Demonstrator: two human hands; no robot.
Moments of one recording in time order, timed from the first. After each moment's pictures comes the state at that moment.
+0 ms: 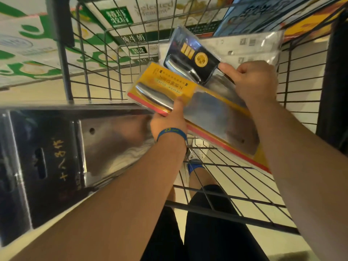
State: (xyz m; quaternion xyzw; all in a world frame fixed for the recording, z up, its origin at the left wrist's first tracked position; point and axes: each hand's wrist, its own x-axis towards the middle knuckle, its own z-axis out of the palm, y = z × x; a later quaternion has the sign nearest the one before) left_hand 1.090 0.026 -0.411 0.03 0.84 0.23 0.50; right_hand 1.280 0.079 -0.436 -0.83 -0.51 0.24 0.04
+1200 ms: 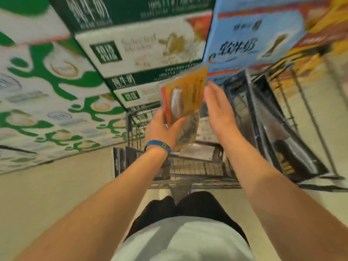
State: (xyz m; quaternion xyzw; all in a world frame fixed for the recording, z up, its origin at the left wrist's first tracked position) left_hand 1.069 0.058 -0.134 0.58 0.65 0.28 0.39; right_hand 1.227 0.052 -0.114 -0.67 -0.38 0.42 0.49
